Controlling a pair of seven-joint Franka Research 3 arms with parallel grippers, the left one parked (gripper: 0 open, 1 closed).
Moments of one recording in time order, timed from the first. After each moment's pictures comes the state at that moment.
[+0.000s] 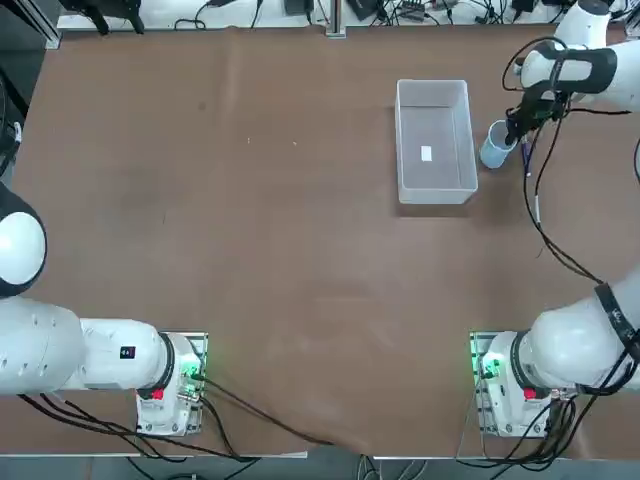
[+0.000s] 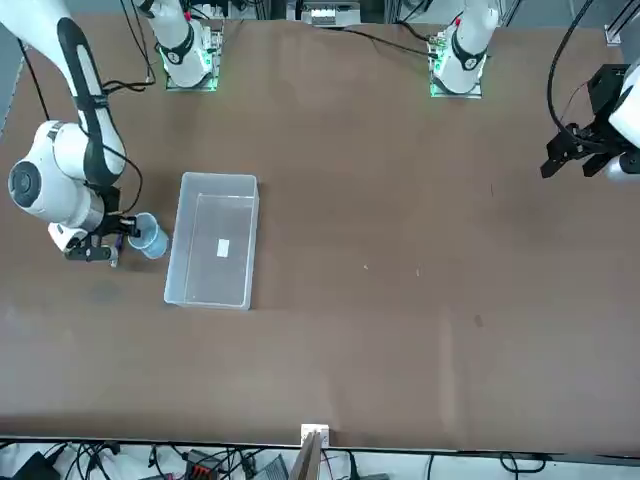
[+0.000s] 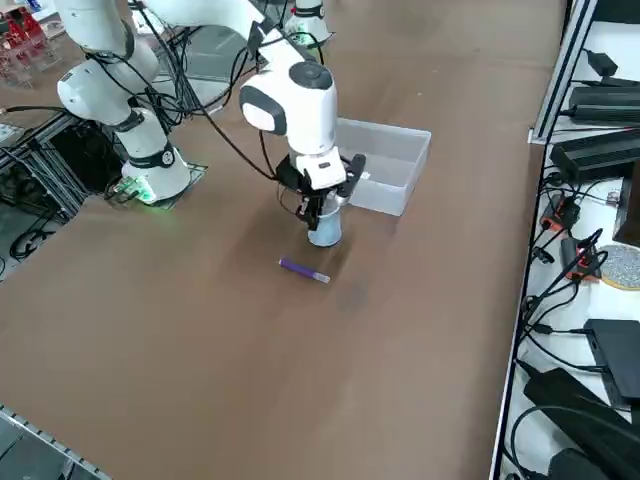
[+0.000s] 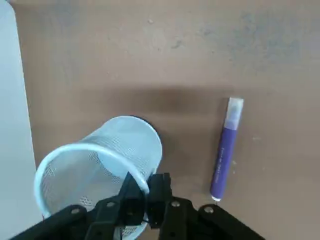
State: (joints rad) arm -0.13 0.30 -0.01 -2.08 -0.01 2.25 -0.15
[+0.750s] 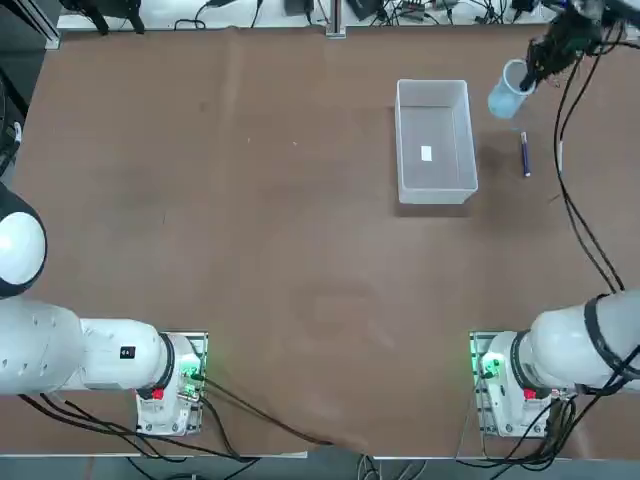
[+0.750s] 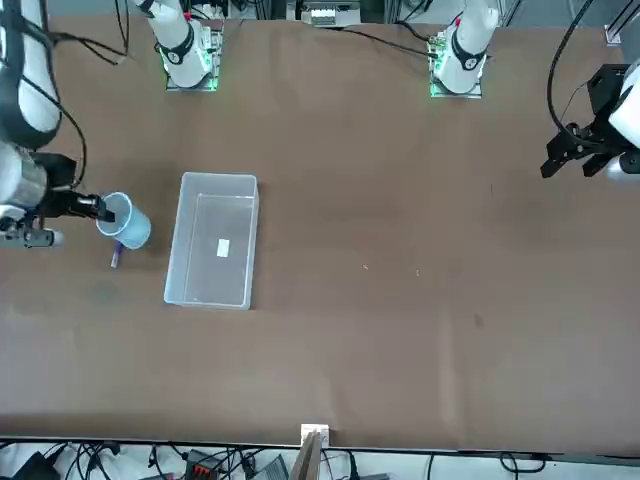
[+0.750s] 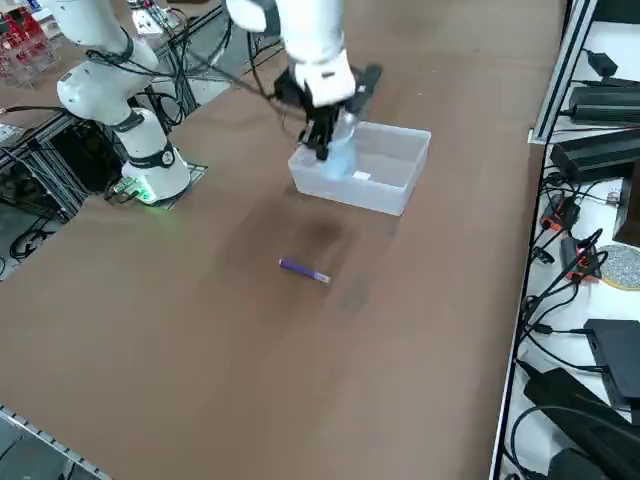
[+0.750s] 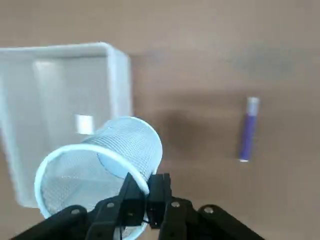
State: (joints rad) arm -0.08 0.17 0.01 -1.80 0.18 1.84 -0.09
